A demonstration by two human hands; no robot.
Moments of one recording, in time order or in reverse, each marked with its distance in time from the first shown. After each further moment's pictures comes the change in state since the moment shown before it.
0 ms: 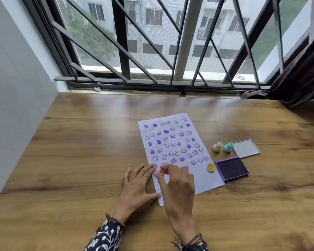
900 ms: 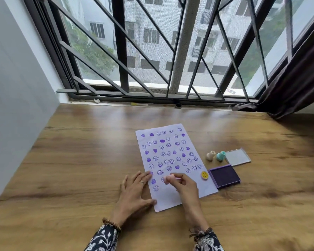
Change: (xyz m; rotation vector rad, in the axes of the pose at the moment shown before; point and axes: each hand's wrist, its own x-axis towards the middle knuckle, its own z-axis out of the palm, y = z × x) left_hand -0.001 0.005 -0.006 -0.008 -0.016 -0.015; right_hand 0.017 0.052 -0.001 0.842 -0.305 0.556
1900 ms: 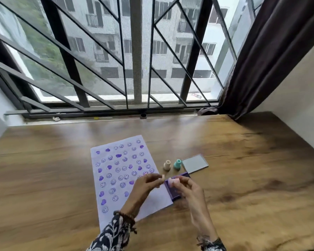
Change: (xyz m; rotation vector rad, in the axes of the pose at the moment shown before) left_hand 0.088 0.165 0.040 -0.895 -0.017 -0.120; right_hand 0.032 0.000 -0.147 0.355 0.044 0.005
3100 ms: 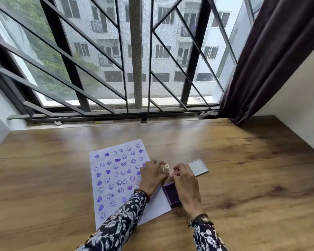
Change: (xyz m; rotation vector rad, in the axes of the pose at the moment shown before) left_hand 0.075 -0.010 0.026 0.789 0.161 0.198; right_hand 0.055 -0.004 0.009 -1.009 0.148 -0.528
